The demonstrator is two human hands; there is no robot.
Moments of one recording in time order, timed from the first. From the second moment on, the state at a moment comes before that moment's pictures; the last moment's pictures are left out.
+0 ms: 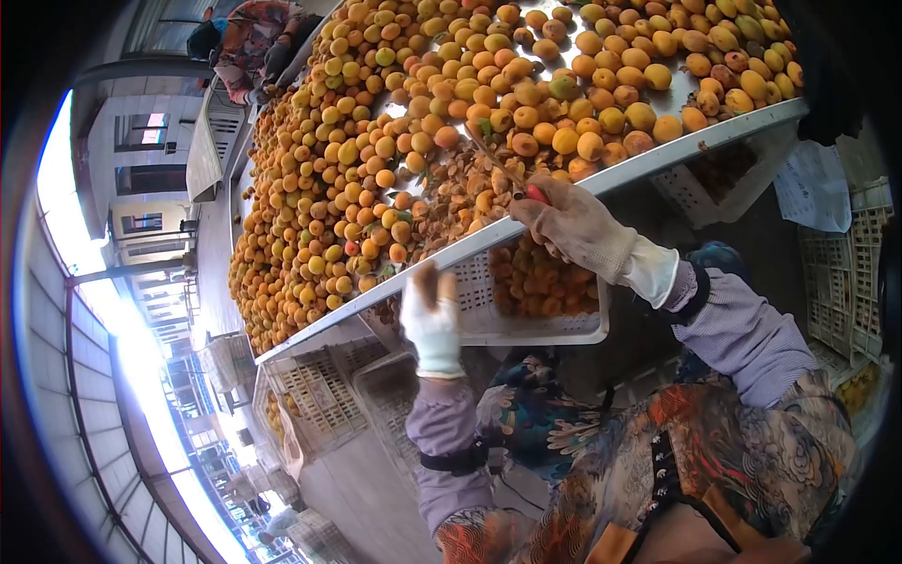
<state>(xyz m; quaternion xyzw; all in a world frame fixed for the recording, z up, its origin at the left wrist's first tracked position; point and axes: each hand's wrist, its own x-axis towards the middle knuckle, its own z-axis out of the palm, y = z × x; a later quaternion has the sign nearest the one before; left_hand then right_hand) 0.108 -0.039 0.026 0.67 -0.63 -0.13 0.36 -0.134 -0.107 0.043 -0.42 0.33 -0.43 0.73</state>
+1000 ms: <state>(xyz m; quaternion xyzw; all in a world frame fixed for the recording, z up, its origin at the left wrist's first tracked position) 0.161 -0.091 0.037 0.37 -0.33 -0.57 0.66 -0.103 -0.090 0.023 -0.39 0.23 -0.37 0.81</state>
